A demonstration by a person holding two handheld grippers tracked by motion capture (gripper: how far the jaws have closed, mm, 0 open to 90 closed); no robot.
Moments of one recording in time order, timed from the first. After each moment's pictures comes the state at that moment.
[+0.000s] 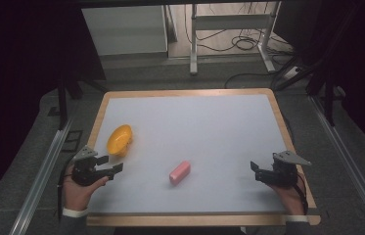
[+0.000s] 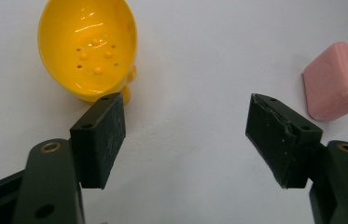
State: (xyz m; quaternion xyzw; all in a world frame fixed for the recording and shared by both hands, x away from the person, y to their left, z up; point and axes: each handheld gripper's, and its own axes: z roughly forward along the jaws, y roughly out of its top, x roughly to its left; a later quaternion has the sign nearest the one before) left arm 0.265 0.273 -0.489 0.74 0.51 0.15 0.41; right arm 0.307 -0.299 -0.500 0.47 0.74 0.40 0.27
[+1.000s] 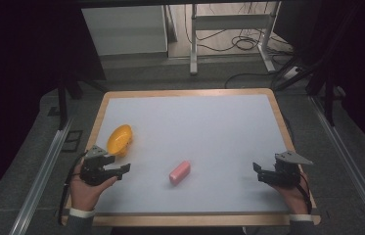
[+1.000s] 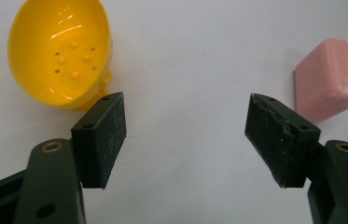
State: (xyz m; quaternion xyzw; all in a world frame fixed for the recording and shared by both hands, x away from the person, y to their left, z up) left arm 0.266 0.243 -0.474 0.76 0.51 0.15 0.38; right arm 0.308 -0.305 -0.500 0.46 0.75 0.38 0.28
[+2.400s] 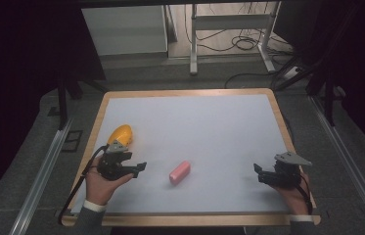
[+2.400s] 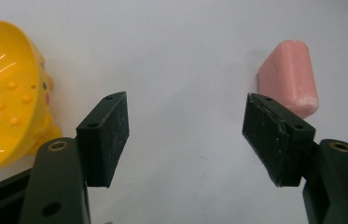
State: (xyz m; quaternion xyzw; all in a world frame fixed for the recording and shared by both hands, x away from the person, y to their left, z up) left arm 0.279 0.196 -0.459 0.80 0.46 0.14 0.36; right arm 0.307 -0.306 -0.501 0.46 0.75 0.37 0.28
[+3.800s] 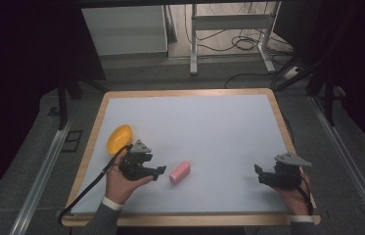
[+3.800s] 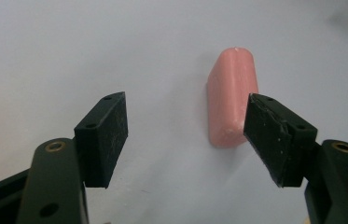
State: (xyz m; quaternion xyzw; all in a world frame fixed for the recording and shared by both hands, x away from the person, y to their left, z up) left arm 0.289 0.145 -0.462 0.83 0.41 0.11 0.36; right arm 0.306 -0.307 -0.504 0.46 0.76 0.36 0.29
